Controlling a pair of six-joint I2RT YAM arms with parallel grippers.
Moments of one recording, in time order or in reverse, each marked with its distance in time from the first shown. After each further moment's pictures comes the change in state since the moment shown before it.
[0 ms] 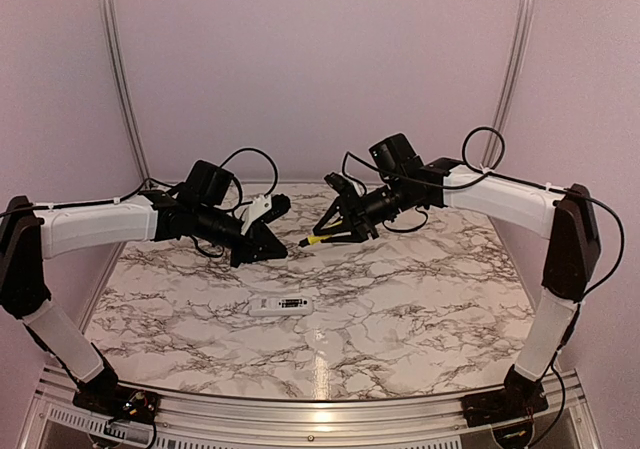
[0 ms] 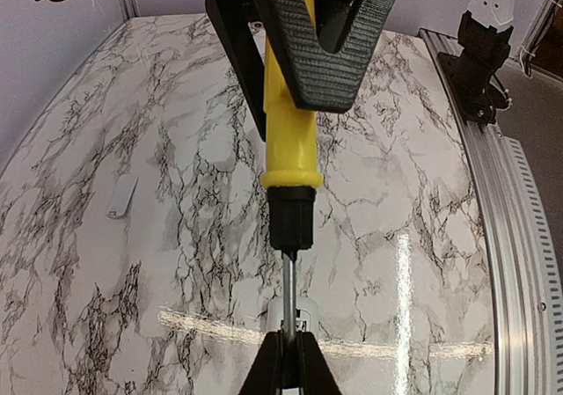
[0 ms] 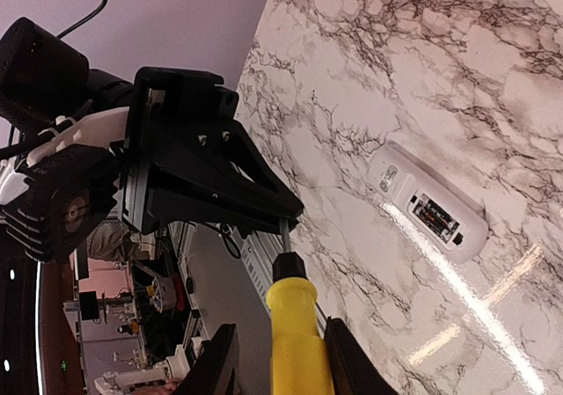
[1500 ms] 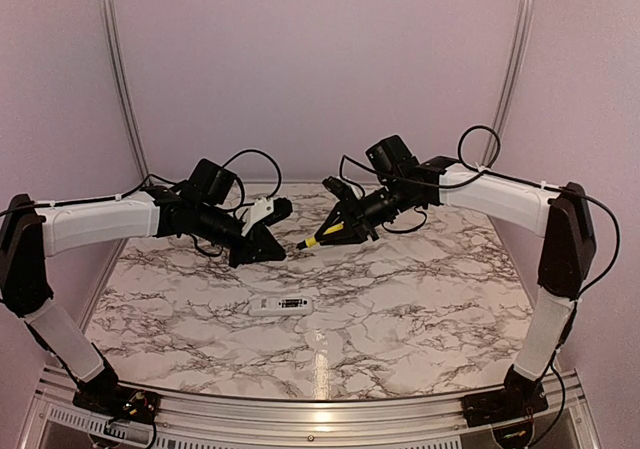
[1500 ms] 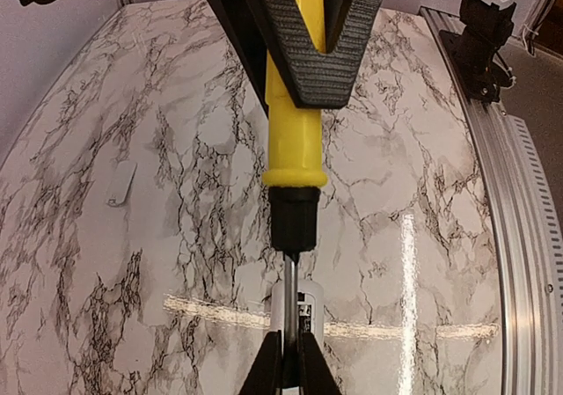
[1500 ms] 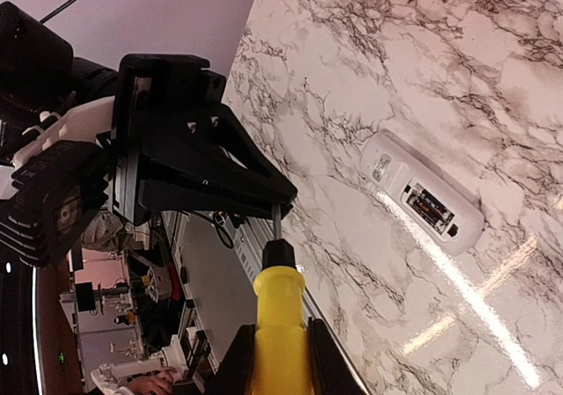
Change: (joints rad) left arm -0.001 0.020 0.045 -0.090 -0.028 0.063; right arm 0.000 0.030 0.034 -0.079 -0.004 -0.056
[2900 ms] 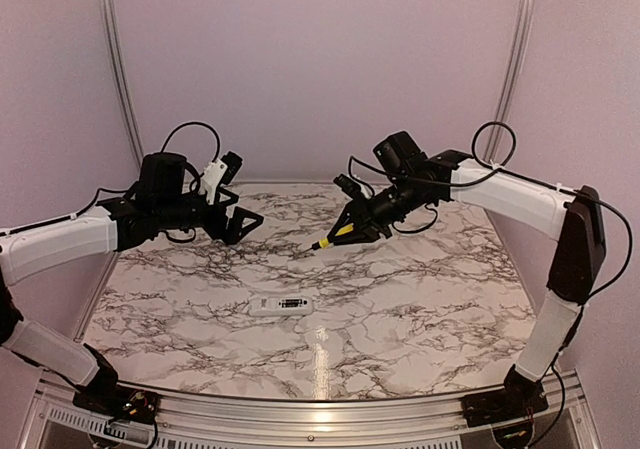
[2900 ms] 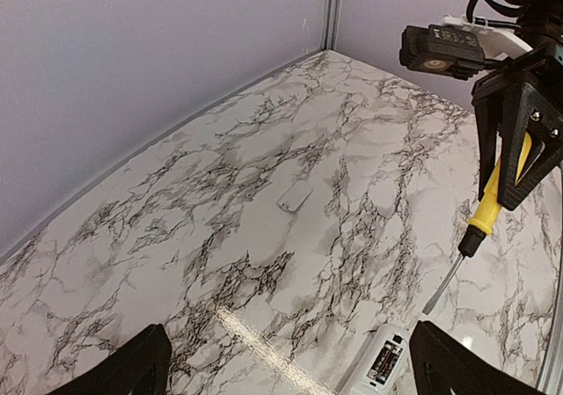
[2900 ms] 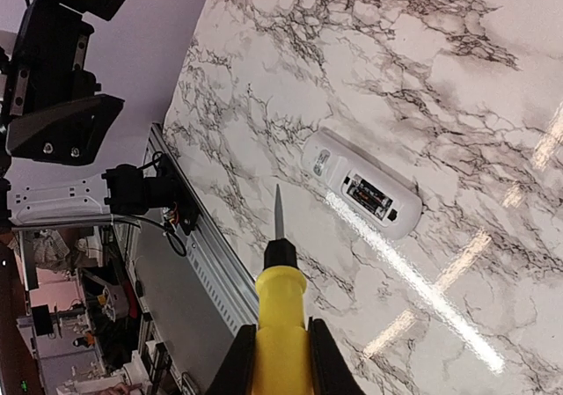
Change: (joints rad) left arm 0.089 -0.235 -0.170 0.280 -0.319 -0.415; right arm -0.001 -0.053 0.002 -0.121 0.164 -0.079
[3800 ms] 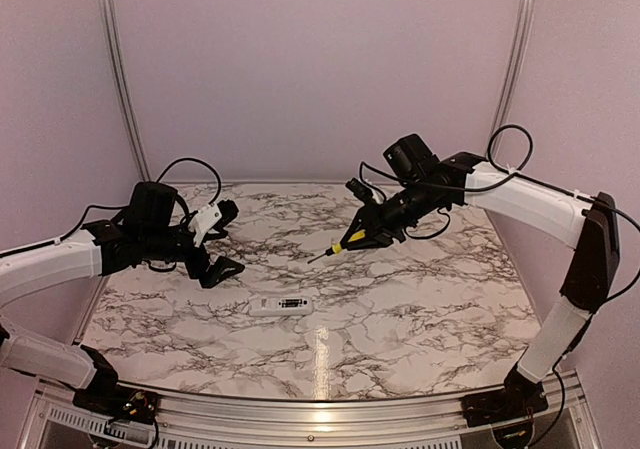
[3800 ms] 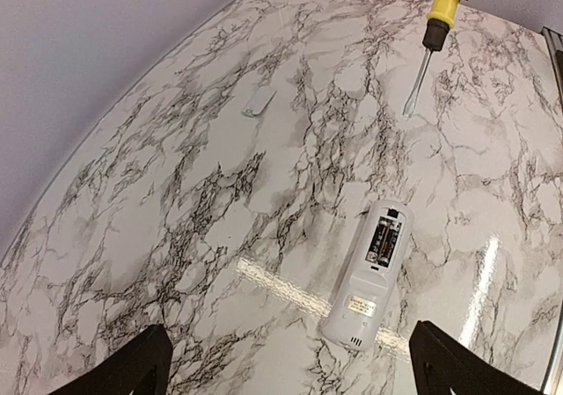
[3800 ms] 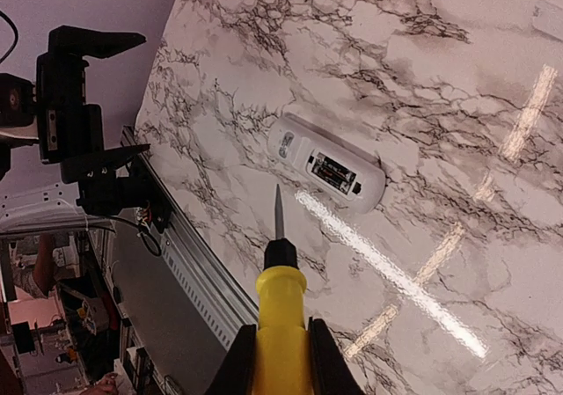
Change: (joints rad) left arm 0.007 -0.171 -0.205 -0.119 0.019 0.266; right arm 0.000 -0.098 -0.074 -0.045 0.098 -0.014
